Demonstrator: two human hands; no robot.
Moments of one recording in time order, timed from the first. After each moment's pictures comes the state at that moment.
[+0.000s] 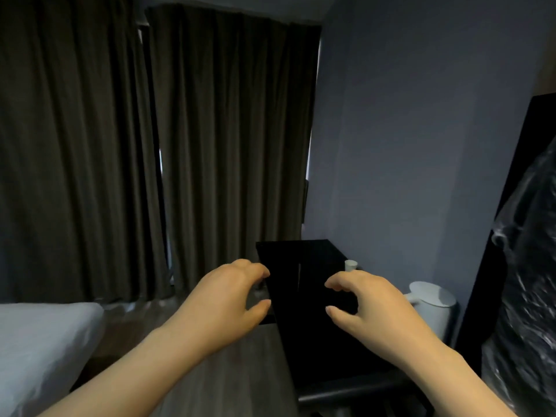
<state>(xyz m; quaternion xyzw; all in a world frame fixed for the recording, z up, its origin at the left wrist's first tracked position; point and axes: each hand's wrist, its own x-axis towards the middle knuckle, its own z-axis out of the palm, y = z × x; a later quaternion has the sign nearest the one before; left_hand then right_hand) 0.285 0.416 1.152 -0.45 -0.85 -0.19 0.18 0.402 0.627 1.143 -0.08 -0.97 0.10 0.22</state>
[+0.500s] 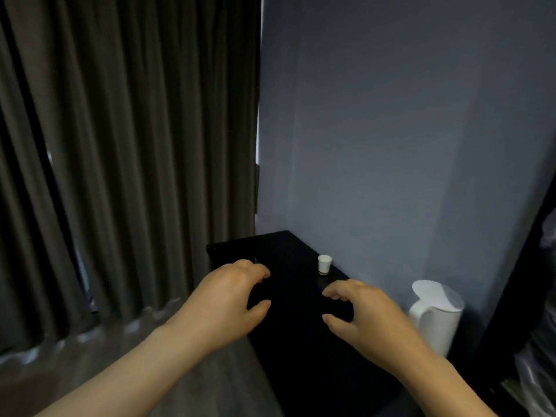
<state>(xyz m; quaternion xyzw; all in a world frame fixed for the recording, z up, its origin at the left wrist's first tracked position) 0.000 0.532 1.125 -0.57 -0.79 -0.20 0.12 0.173 0.704 1.101 -0.22 -0.95 0.12 0.20</state>
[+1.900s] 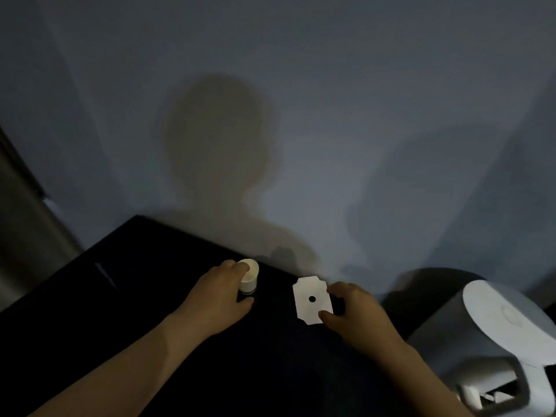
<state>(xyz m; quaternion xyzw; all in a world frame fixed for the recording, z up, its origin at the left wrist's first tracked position) -0.356 1.156 0.940 -0.74 -0.65 -0.10 -0.14 -0.099 1.162 0.915 -0.65 -0.72 0.23 0.11</state>
